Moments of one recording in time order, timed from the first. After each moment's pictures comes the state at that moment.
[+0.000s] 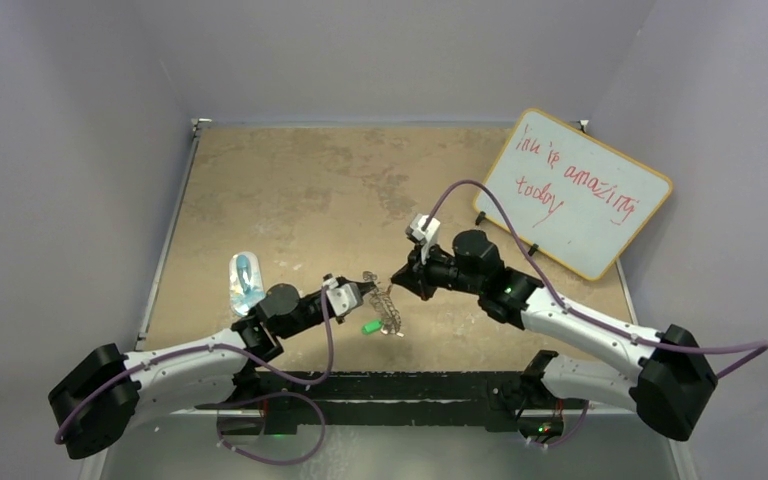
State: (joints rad) left arm -0.91 0.90 0.20 0.64 0.16 0.30; right arm 0.82 1.11 0.66 0.04 -0.34 0.14
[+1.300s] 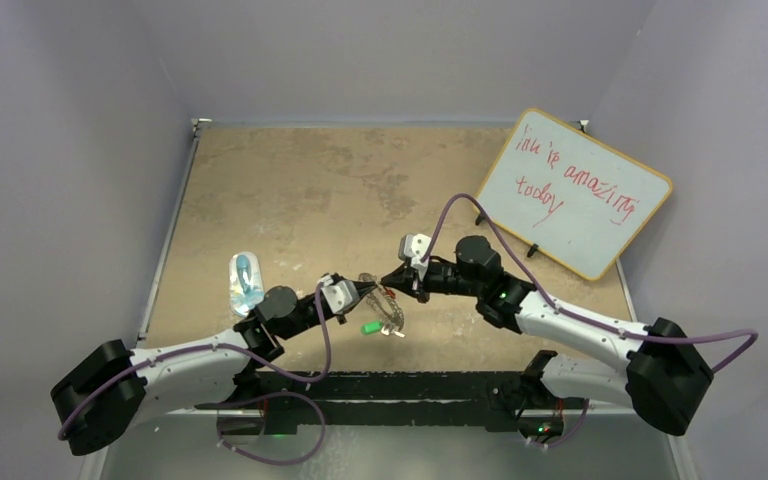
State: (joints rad) left arm -0.91 0.93 0.16 0.76 0.15 0.21; right arm 0.82 1.12 0.56 0.32 -0.55 -0.18
